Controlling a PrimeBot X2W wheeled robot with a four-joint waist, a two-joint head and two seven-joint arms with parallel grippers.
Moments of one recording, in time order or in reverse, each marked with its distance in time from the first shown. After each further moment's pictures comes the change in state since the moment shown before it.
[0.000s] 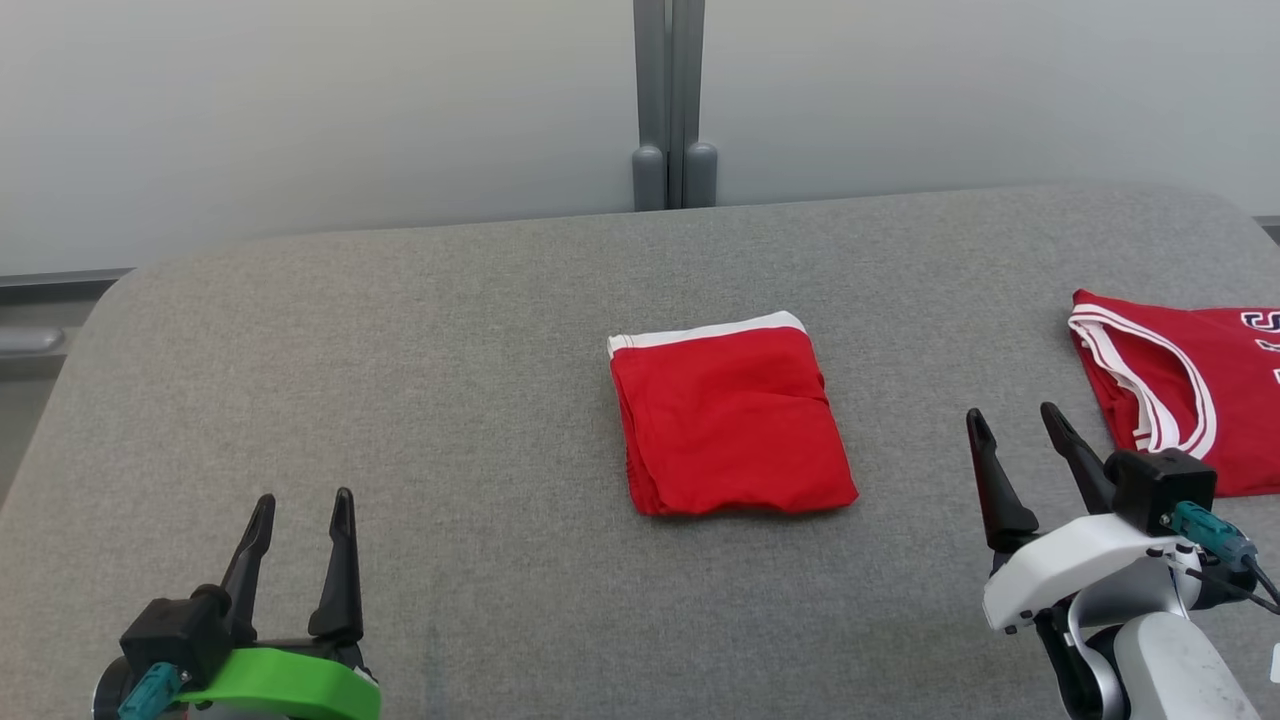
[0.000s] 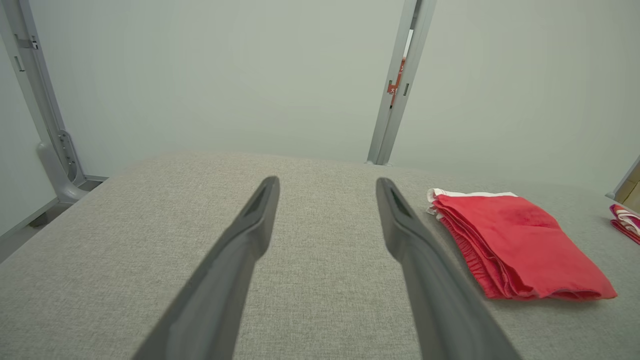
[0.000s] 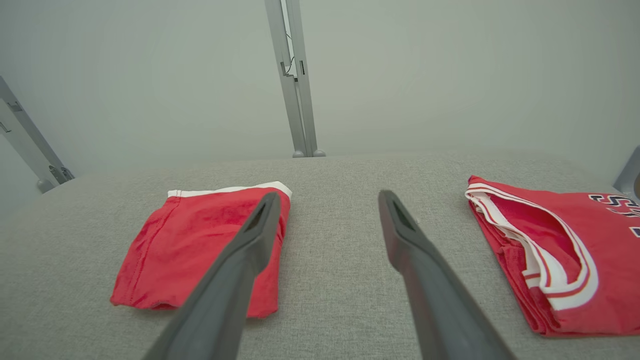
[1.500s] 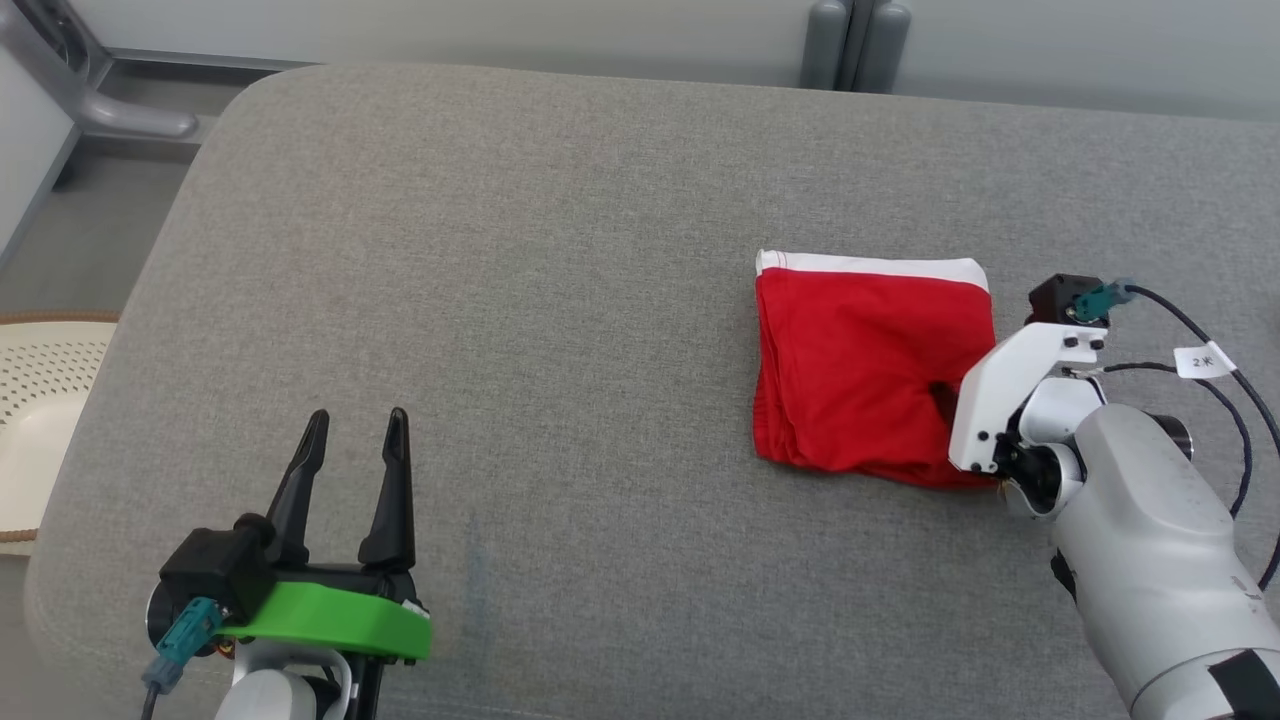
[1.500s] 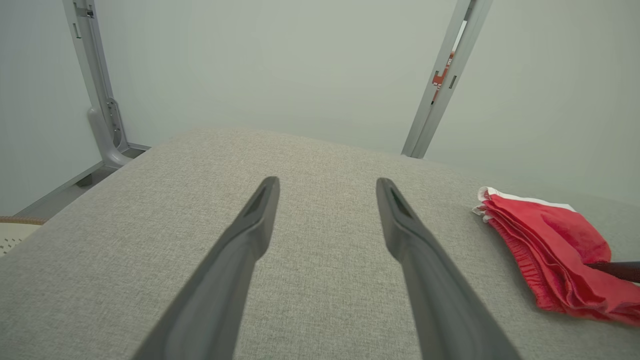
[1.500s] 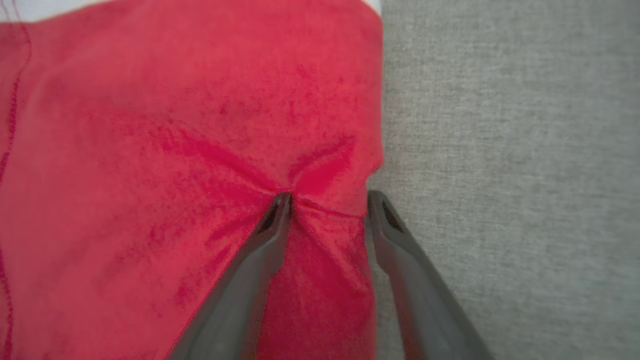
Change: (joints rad) left arm -0.100 -0.037 -0.072 -0.041 -0.018 0.000 -0.002; right arm -0.581 0.007 0.017 0.765 0.092 0.000 0.490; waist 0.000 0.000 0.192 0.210
